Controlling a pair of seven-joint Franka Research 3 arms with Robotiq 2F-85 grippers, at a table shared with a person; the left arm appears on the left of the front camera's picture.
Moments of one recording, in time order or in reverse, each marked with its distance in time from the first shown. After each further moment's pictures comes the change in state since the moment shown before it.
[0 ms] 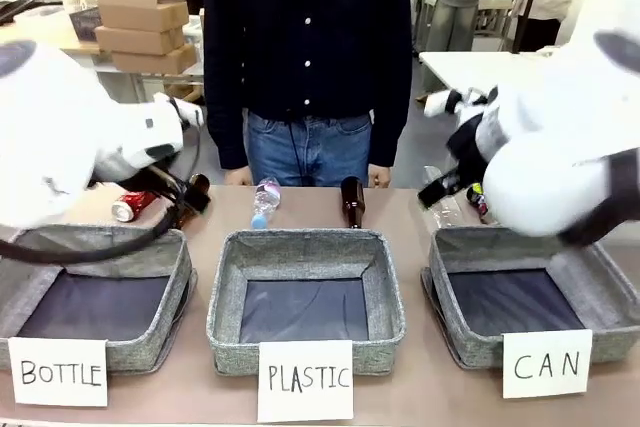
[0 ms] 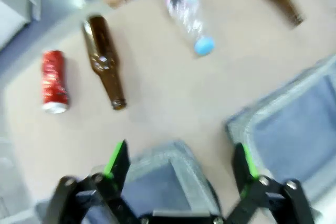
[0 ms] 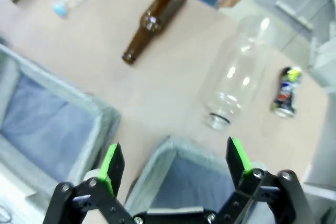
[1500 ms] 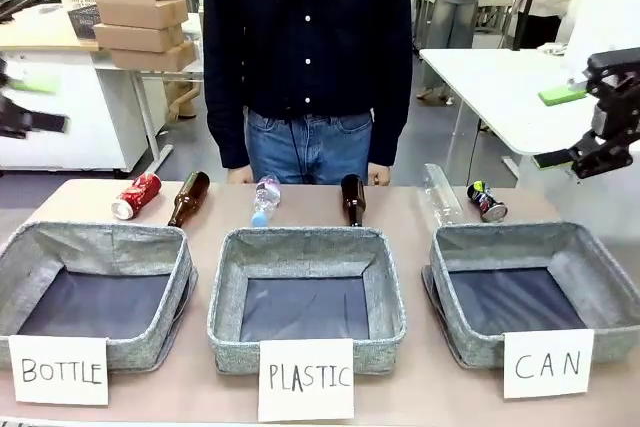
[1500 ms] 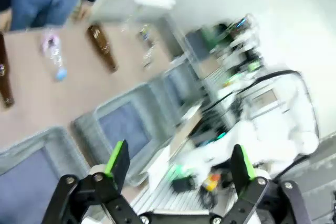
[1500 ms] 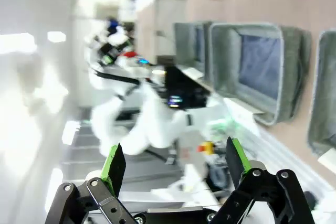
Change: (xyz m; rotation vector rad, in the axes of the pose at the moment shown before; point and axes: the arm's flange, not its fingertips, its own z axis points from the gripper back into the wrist) left arm -0.081 0.165 0.140 -0.975 -0.383 0.437; right arm -0.069 -0.128 0.101 1.139 0.111 -0.822
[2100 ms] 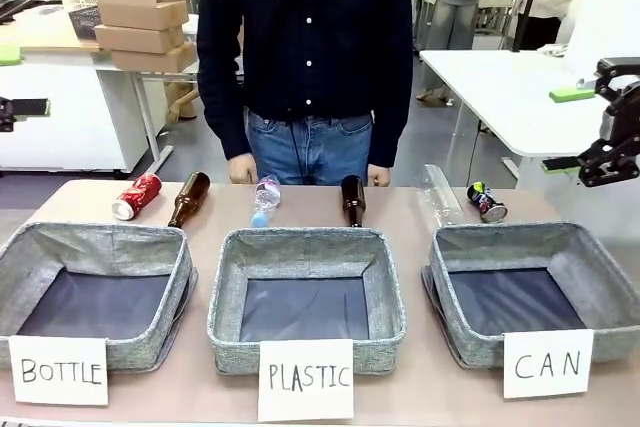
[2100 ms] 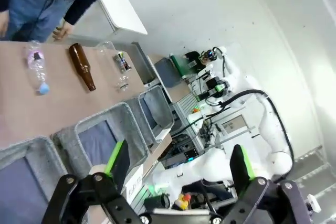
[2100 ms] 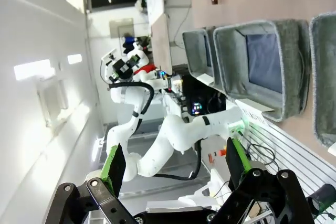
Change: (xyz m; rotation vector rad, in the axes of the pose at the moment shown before) left arm -0.001 0.009 0.017 -0.081 -0.097 0.079; right arm 0.002 -0.016 0.010 0.039 -0.041 -0.126
